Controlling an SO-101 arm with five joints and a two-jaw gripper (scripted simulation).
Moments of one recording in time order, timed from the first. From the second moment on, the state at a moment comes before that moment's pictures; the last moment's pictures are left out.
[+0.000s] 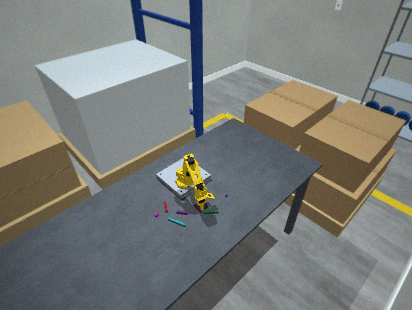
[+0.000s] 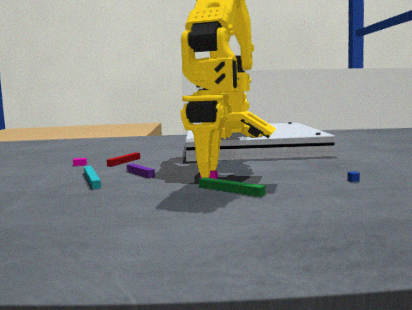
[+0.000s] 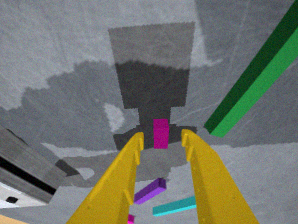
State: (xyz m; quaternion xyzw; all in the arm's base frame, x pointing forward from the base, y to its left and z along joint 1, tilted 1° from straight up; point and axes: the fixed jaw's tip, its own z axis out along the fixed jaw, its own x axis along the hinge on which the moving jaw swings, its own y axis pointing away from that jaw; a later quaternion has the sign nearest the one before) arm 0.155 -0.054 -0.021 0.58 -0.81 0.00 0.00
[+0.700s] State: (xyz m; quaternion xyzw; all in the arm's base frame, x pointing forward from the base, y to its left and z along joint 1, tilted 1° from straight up) arm 0.151 -0.052 -0.010 0.58 -0.81 -0.01 0.01
